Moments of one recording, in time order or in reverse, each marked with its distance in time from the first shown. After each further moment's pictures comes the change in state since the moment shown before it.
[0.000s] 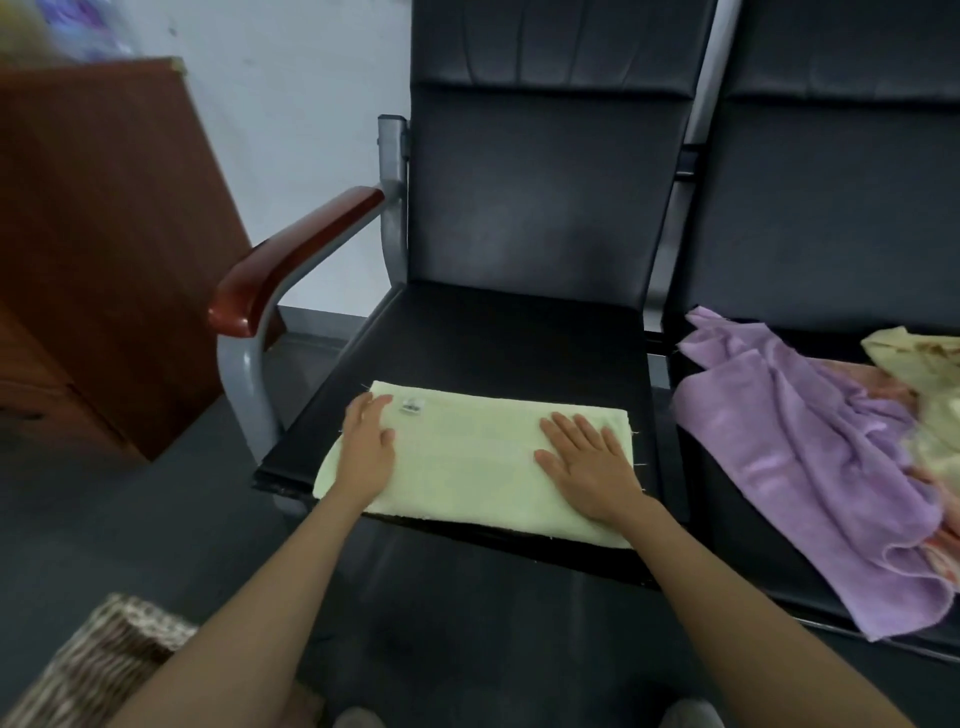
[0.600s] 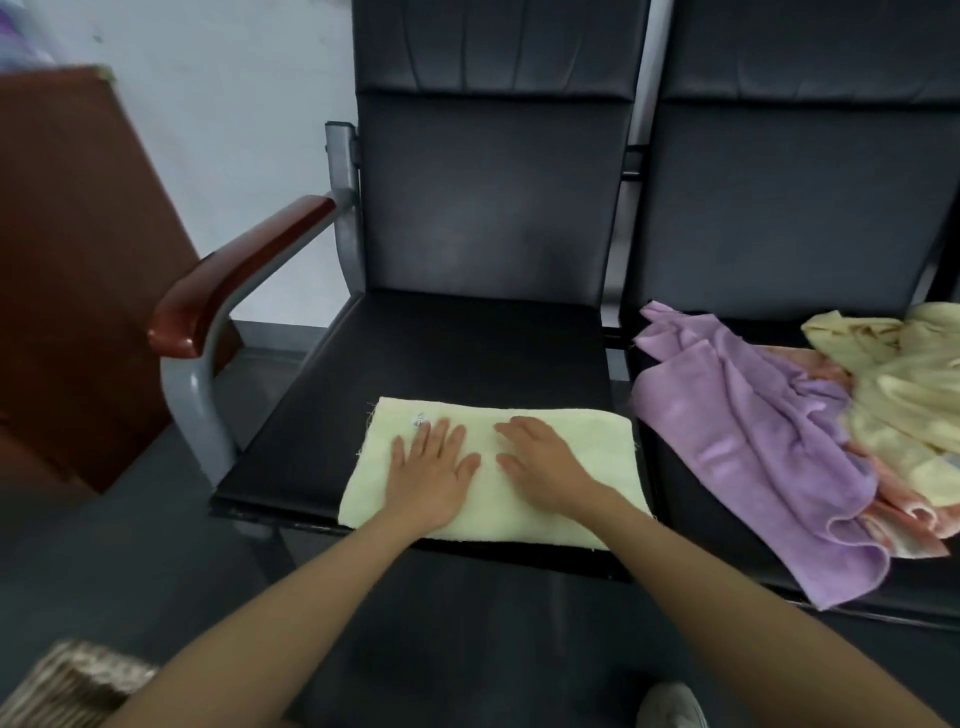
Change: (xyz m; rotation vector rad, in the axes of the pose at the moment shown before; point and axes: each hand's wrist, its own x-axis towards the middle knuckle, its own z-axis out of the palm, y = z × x) left_hand -0.026 0.063 0.069 0.628 -0.460 0.212; right_hand -0.003 -0.018 -0.014 0.206 0.088 -0.049
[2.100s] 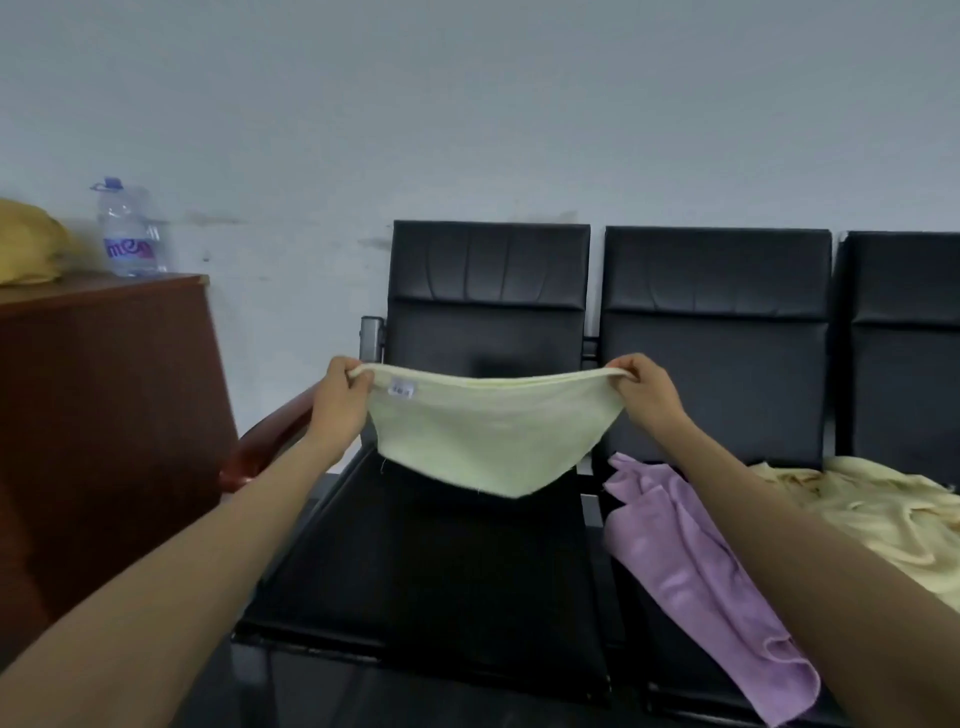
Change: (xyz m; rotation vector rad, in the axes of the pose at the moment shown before) left_hand -0.028 -0.032 -0.260 -0.979 0.736 -0.001; right_hand -0.039 -0.027 -0.265 0.547 0.741 0.083
